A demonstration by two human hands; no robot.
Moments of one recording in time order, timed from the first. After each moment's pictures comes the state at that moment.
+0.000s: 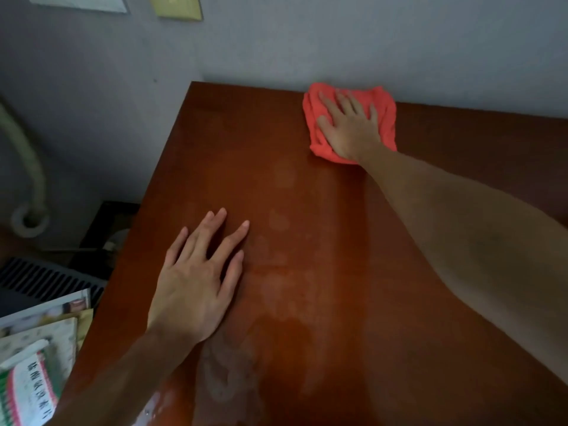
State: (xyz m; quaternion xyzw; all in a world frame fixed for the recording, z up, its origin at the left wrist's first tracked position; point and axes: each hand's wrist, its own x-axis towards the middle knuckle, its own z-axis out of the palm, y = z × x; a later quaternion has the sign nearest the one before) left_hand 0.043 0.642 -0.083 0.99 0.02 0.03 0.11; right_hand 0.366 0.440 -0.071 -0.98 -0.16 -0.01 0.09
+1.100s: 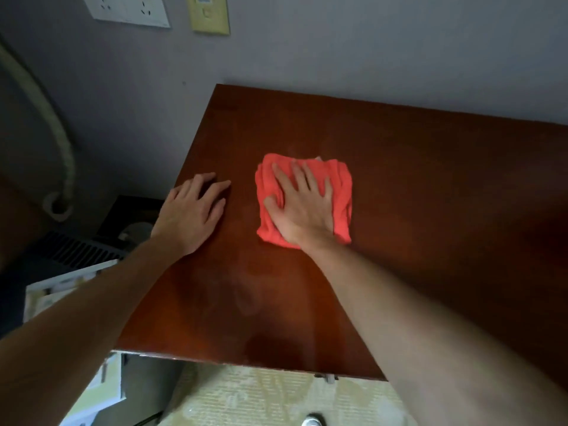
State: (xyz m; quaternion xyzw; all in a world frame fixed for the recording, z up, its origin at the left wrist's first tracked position) left_hand 0.053 0.711 -0.078 0.99 0.01 0.04 0.10; right_hand 0.124 0.495 -0.073 -0.98 -0.18 0.00 0.12
